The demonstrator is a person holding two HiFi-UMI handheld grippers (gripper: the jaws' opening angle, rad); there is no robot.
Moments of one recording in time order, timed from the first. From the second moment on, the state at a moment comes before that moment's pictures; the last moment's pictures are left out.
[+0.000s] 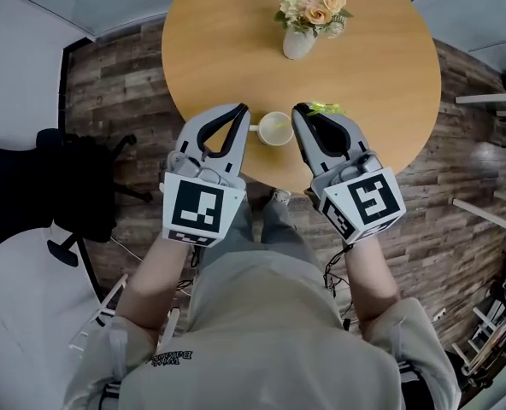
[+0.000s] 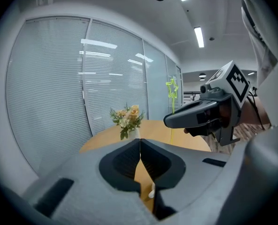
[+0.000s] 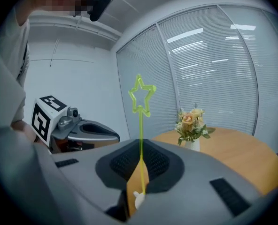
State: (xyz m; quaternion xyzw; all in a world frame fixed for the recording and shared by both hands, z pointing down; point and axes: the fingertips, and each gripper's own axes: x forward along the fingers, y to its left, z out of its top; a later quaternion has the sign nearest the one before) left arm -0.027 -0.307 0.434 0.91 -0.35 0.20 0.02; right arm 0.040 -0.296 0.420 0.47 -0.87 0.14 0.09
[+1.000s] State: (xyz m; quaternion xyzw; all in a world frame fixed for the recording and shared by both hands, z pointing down) left arm -0.021 -0.273 0.567 0.90 -0.31 0.27 0.12; right arm 0.047 -0.283 0.570 0.50 -0.82 0.23 0.16
